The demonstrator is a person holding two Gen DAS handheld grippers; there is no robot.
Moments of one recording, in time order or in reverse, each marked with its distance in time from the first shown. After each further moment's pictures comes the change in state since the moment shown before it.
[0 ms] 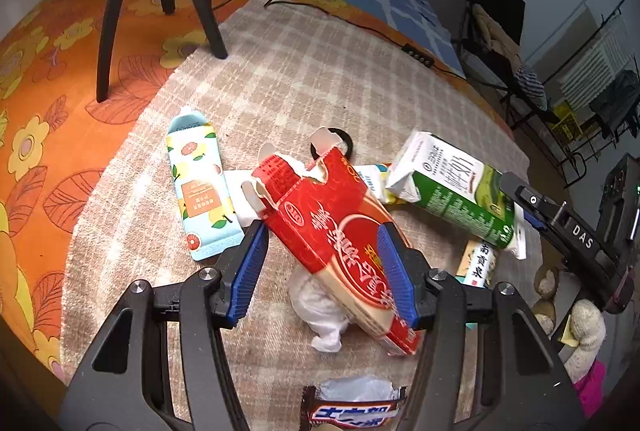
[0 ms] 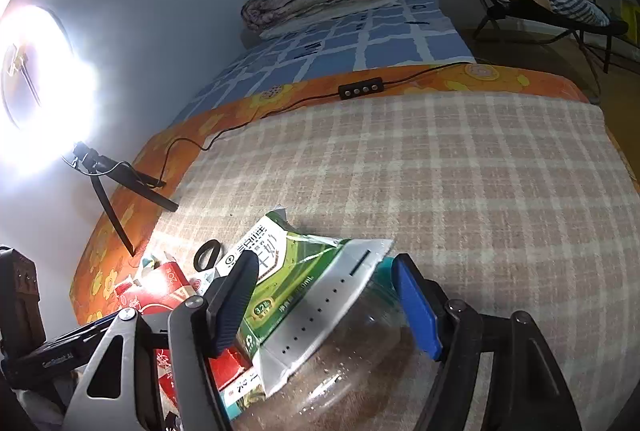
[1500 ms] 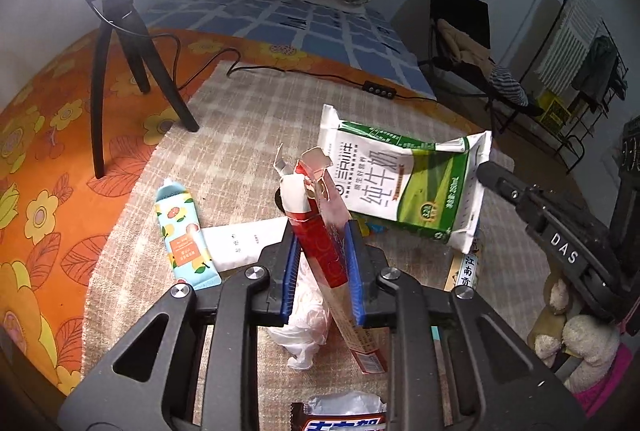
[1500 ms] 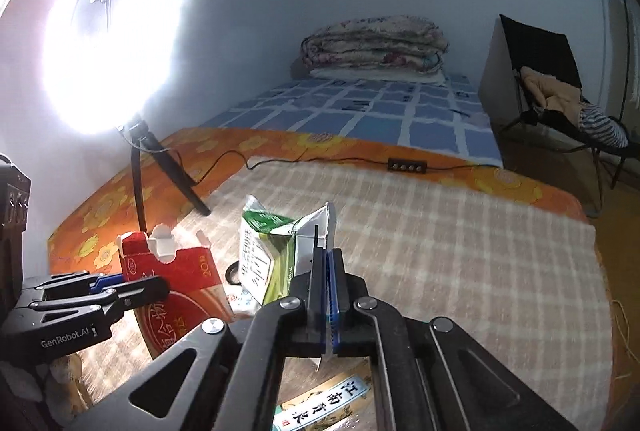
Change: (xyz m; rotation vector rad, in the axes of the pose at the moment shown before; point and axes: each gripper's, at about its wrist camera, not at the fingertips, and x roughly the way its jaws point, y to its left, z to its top) left arm -0.034 -0.041 -0.001 0.180 -0.180 0.004; right arm -0.037 0.072 -0.005 -0.305 -0.163 -0.039
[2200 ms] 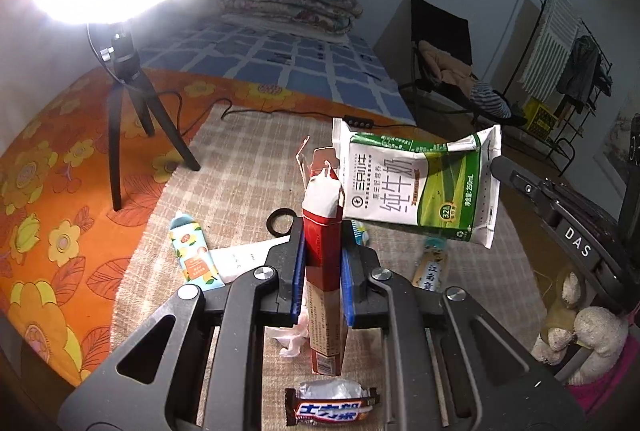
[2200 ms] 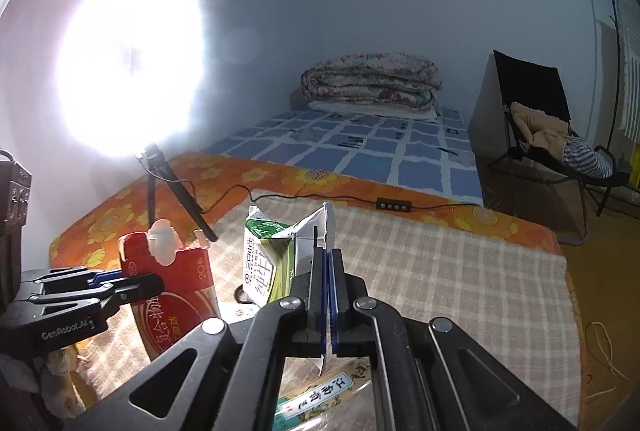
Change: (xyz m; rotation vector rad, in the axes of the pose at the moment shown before) left arm -0.060 -0.017 0.005 0.058 -0.104 -0.023; right arm -0.075 0.012 0.015 -0.052 -0.122 -0.039
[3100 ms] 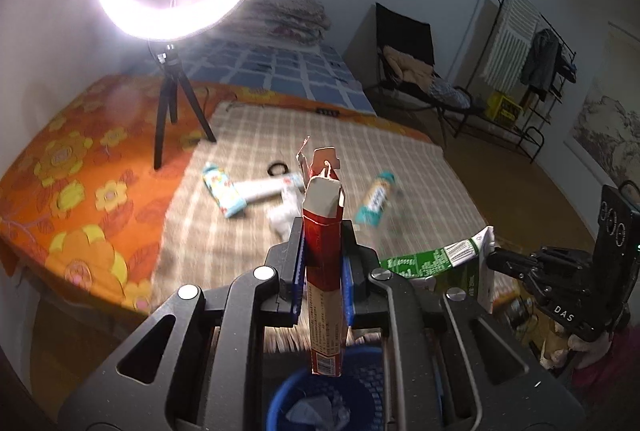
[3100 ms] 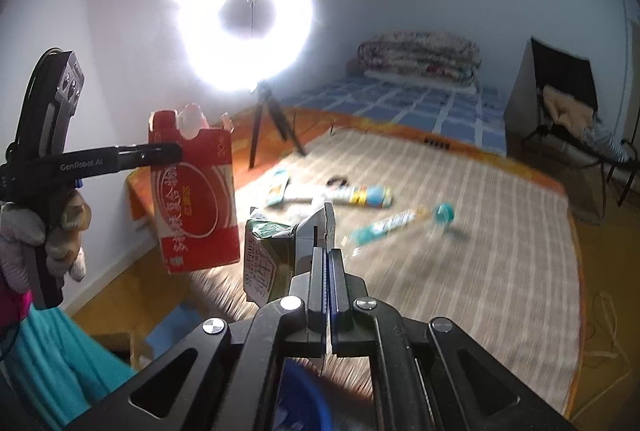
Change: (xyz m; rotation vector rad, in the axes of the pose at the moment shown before) left arm -0.150 0.005 -0.082 0.059 -0.022 -0.087; right arm -0.157 0.046 -0.113 -0.053 0.149 0.176
